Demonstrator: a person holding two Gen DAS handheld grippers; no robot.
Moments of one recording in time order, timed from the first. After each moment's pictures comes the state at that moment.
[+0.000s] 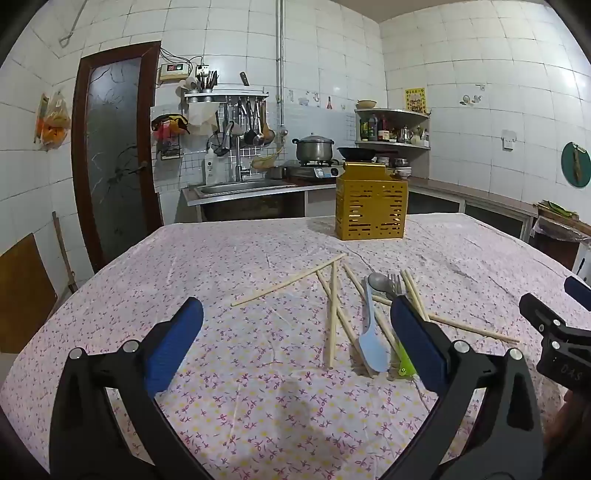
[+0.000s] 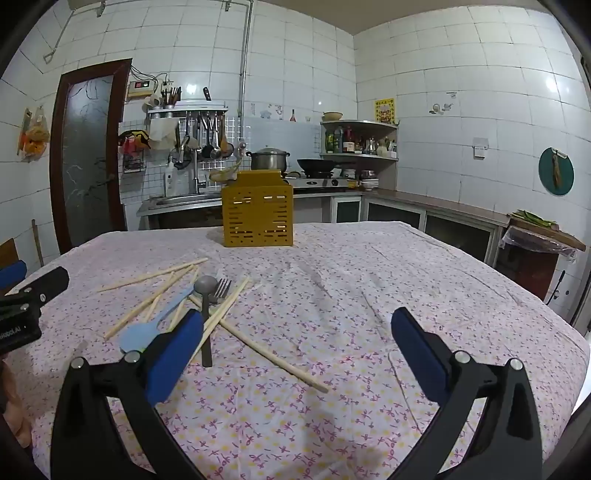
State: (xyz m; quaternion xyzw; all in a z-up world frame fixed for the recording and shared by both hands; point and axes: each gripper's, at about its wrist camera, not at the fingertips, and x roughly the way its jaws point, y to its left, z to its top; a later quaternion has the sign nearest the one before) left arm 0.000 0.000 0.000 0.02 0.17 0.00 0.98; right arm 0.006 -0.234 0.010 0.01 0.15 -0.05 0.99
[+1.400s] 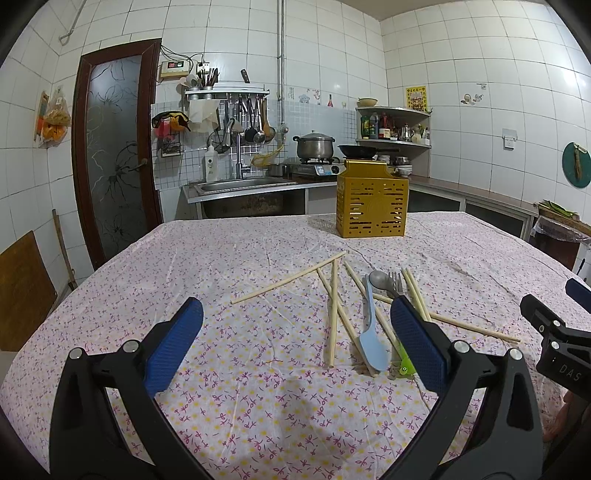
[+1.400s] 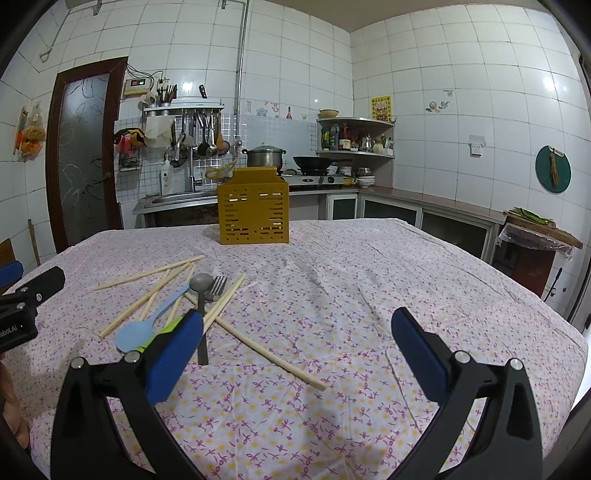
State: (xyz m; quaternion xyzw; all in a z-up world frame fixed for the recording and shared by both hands) left arm 0.002 0.001 0.000 0.01 0.18 0.00 0.98; right arm 0.008 -0.237 0.009 0.01 0.16 -0.05 0.99
